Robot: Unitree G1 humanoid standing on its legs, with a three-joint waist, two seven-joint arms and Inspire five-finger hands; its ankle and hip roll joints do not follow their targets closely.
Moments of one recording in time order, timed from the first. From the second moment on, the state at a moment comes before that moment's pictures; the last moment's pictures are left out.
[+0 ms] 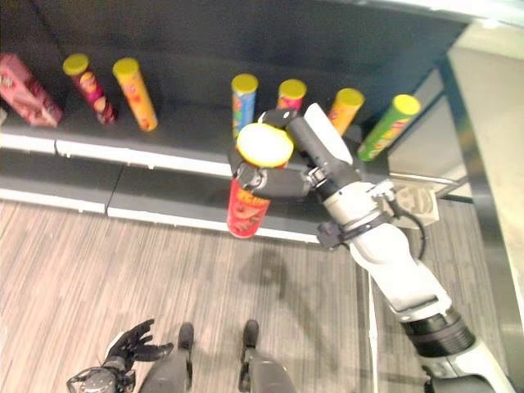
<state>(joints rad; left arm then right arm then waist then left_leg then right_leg) 0.07 0.24 -0.06 0.78 -0.28 -0.06 -0.01 -0.39 -0.86 0.17 -0.23 0.16 -0.14 -0.03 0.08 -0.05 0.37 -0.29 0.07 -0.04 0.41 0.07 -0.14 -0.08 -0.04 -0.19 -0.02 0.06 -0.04</state>
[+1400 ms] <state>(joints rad) 0.15 0.27 -0.12 0.70 -0.23 -0.07 0.07 -0.63 -0.69 0.27 0.08 -0.48 -0.03 -0.35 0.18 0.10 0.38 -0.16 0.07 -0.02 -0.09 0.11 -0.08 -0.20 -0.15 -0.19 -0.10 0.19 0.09</state>
